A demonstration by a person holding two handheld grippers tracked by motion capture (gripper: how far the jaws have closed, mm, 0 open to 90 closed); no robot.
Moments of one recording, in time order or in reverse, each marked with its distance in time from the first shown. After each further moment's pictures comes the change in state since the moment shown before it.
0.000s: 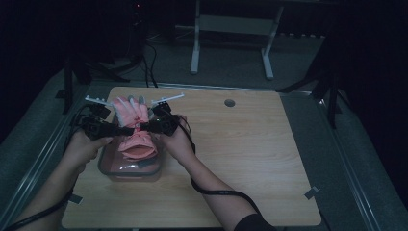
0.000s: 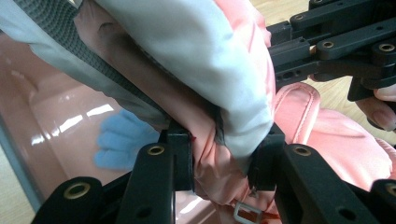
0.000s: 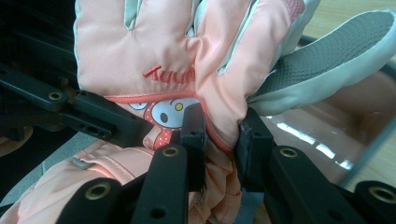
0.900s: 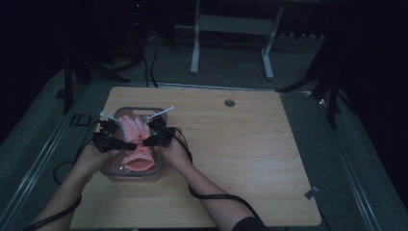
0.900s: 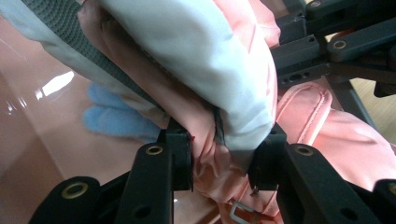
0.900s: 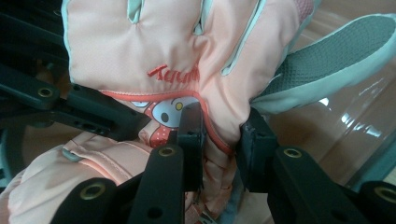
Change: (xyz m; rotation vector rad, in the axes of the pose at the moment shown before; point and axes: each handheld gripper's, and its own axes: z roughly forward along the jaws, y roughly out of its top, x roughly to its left) left arm 0.025 -0.034 0.056 0.139 0.005 -0.064; right arm -0.017 -0.035 0.051 0.218 -0.083 0.028
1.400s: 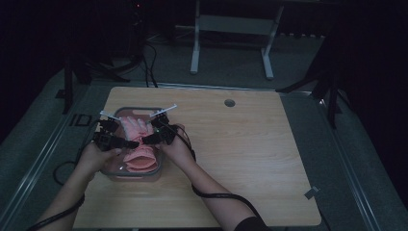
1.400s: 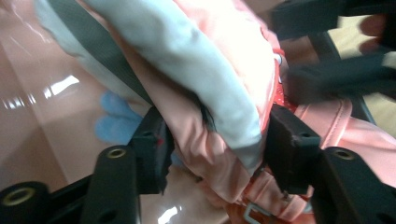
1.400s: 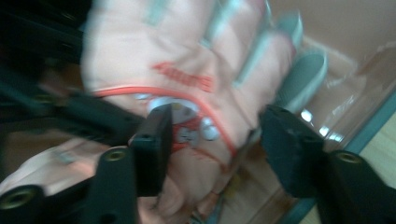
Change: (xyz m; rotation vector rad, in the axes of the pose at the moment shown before) left arm 0.005 0.004 0.004 -0.062 0.029 -0.053; right arm -0.007 0.003 -0.011 -0.076 -0.004 -0.053
